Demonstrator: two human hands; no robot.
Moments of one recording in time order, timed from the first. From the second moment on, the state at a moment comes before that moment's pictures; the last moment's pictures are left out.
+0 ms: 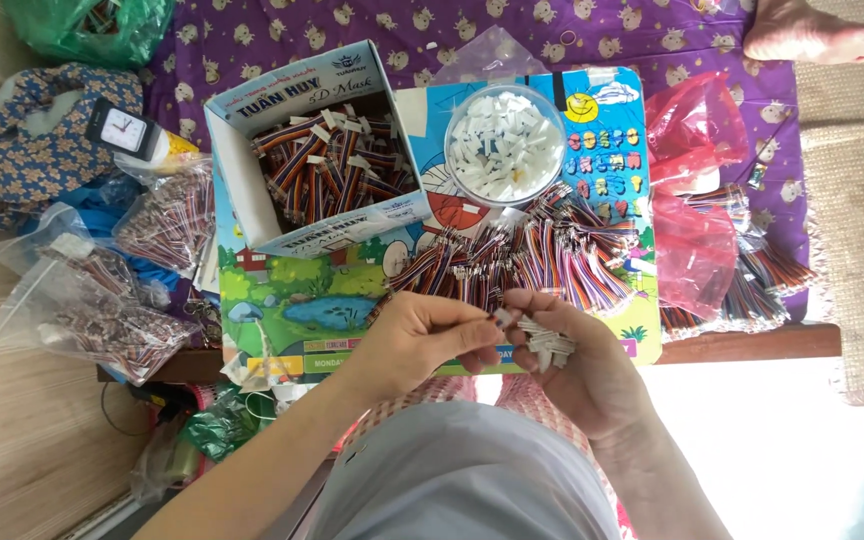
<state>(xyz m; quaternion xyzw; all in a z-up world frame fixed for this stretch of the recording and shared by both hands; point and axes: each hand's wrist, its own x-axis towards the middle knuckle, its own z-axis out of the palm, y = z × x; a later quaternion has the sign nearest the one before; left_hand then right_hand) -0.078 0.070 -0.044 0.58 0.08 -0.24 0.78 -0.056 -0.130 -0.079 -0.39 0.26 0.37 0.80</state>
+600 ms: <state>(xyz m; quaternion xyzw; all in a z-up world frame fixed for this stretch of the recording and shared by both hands) -0.067 0.083 -0.030 0.55 0.03 -0.37 0.74 -0.063 -0.128 -0.076 -0.44 0.27 0.41 0.75</state>
